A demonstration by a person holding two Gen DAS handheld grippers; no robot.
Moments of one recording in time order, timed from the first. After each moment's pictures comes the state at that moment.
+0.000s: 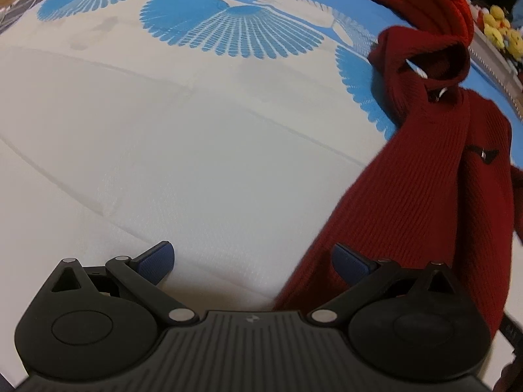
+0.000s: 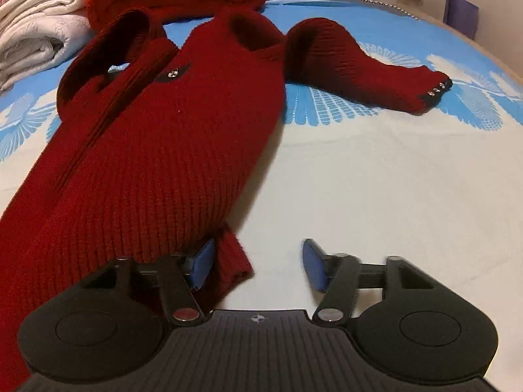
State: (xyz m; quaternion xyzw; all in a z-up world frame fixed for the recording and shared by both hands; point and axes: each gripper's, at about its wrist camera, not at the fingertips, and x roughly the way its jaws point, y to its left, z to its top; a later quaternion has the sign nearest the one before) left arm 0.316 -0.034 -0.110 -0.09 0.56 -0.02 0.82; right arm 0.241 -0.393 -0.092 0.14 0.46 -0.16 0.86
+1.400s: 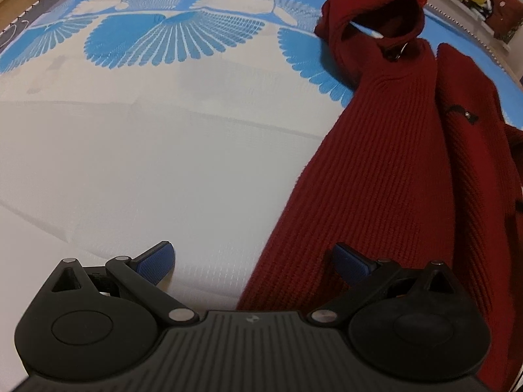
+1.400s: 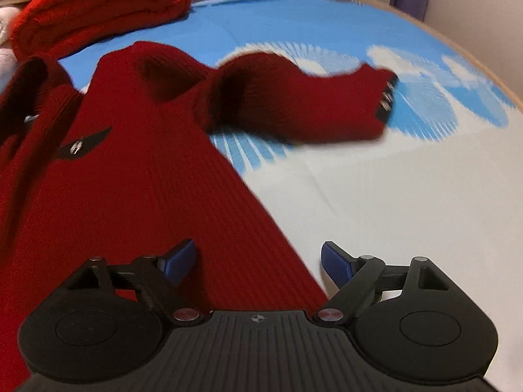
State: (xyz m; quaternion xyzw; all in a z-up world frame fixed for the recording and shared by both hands) left arm 0.310 -0.080 -0.122 0.00 0.55 -0.07 0.83; right arm 0.292 -0.479 -0.084 0.11 0.45 -0.30 0.83
